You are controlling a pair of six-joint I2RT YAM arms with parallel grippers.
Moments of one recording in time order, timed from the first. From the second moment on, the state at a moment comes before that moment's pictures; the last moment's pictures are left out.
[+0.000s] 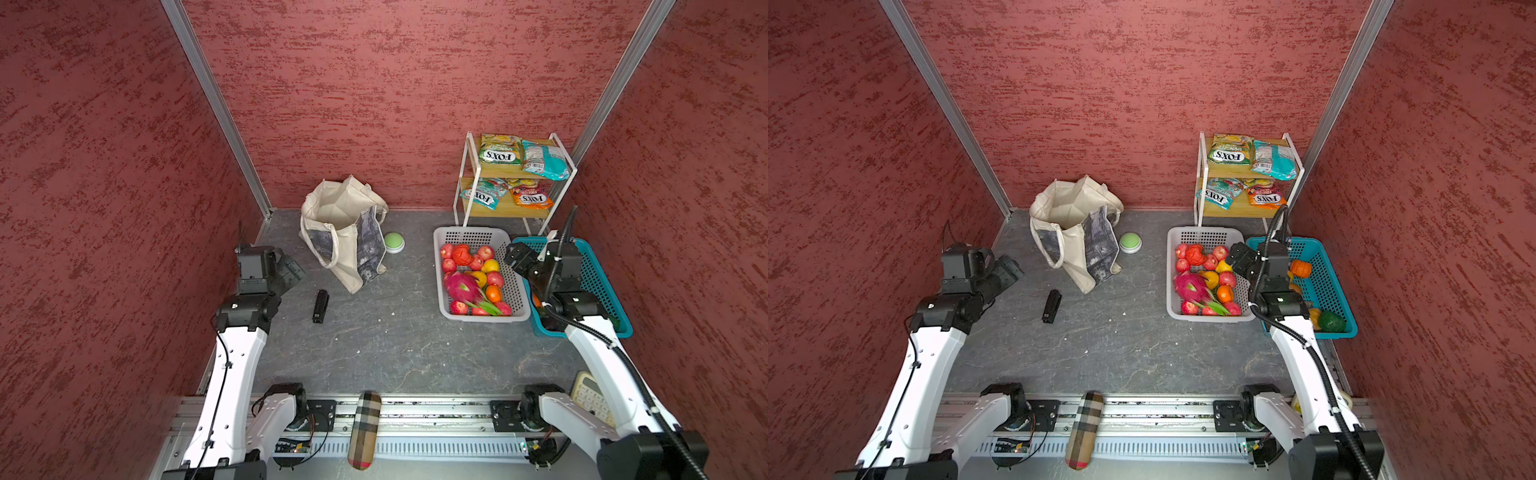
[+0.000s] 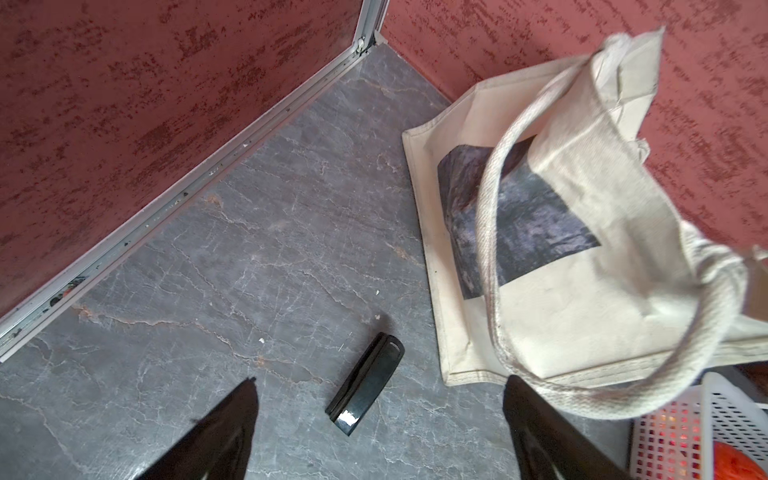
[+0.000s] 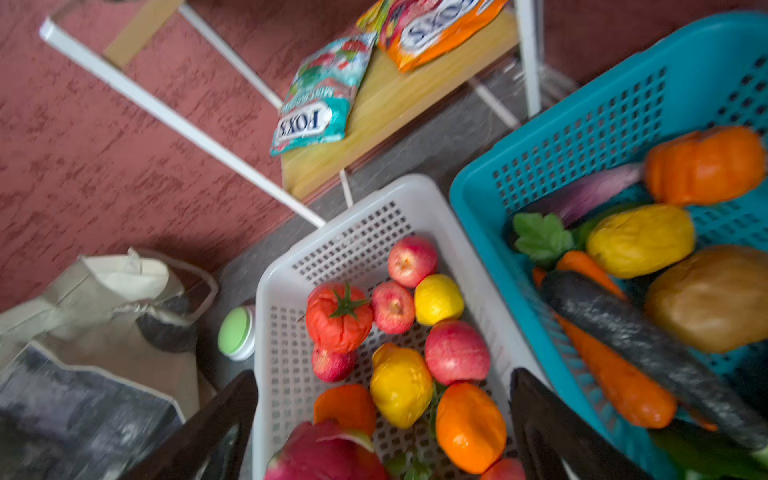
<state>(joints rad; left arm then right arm) 0.08 0.94 1.08 -0.86 -0.14 -0.62 0.08 1.01 0.90 -0.40 0.02 0.65</state>
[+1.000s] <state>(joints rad) 0.17 1.45 1.59 -0.90 0.29 -0.80 0.58 1.34 1.28 -0.49 0.07 0.74</state>
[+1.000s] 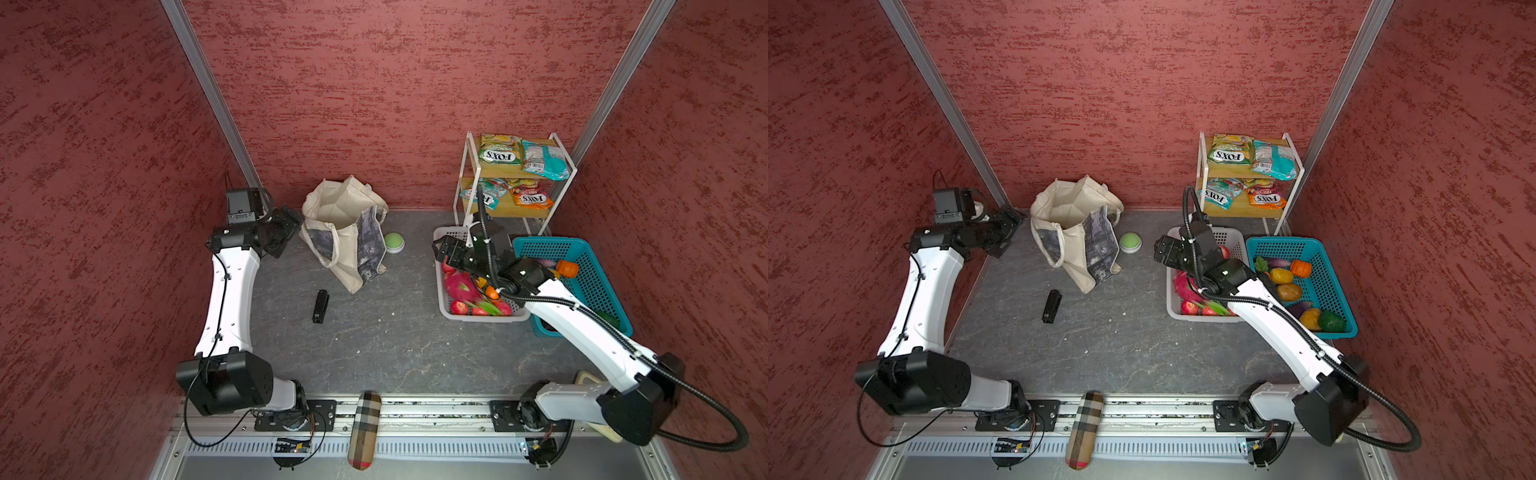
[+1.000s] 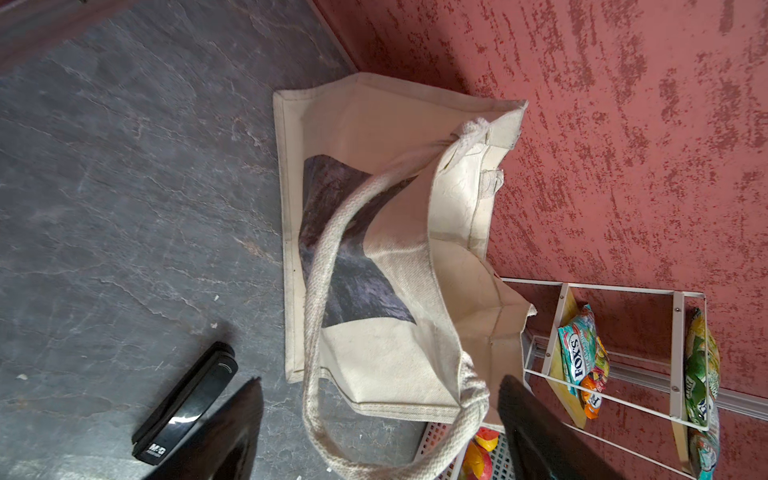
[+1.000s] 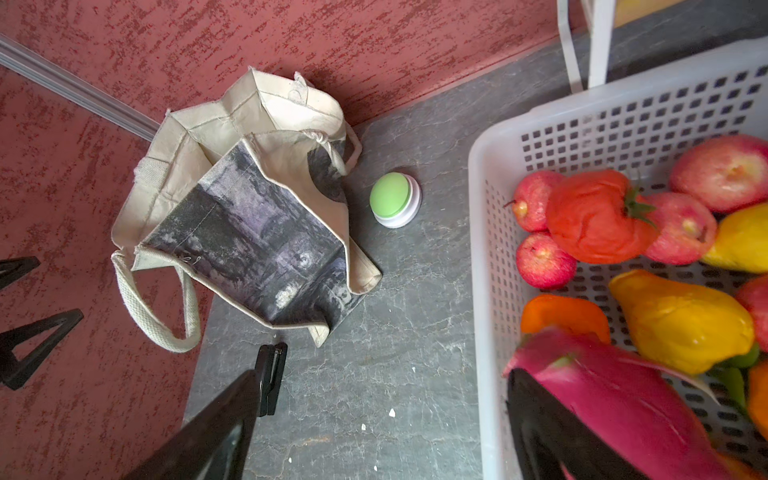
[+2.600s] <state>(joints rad) 0.09 2.00 2.17 -1.13 0.33 -0.63 0.58 1.73 1.66 -0.47 0.00 0.60</state>
